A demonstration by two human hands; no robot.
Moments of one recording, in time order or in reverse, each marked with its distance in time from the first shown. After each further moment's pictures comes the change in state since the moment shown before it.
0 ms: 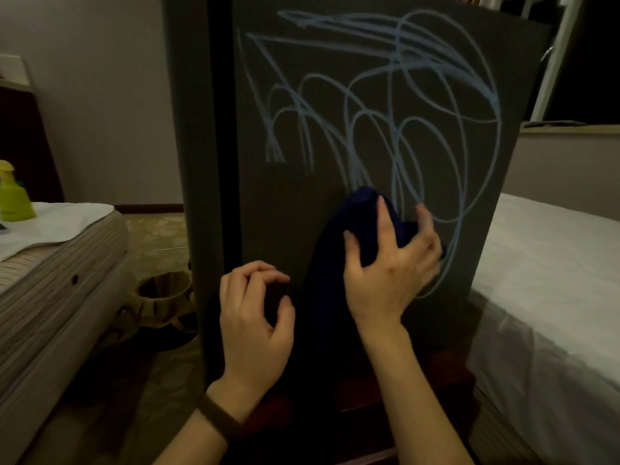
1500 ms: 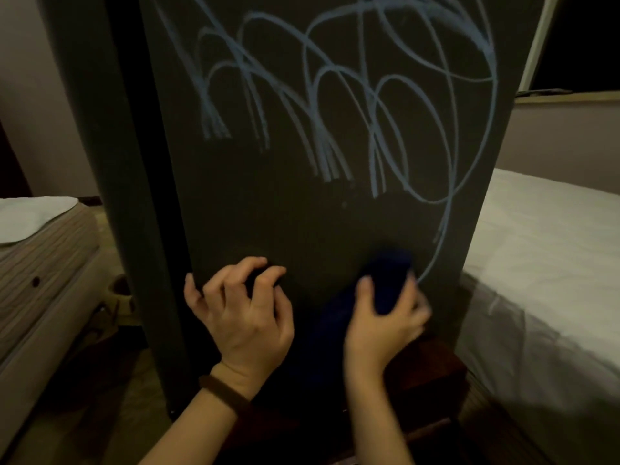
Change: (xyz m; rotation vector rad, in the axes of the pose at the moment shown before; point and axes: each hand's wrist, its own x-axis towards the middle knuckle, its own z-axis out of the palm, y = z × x) left_hand -0.002 -0.023 0.059 0.494 0.203 0.296; right_hand -0.056 0.059 0.033 0.231 0.120 0.622
